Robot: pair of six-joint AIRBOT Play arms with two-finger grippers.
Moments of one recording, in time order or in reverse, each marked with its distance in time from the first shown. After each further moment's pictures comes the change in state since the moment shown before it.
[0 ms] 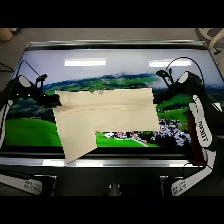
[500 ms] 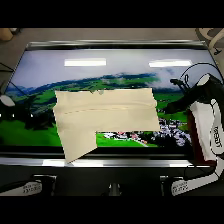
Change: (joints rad) left arm 0.153 0.351 -0.534 -0.061 -0.089 0.037; right arm -0.147 0.111 -0.137 -0.005 0.283 -0.004
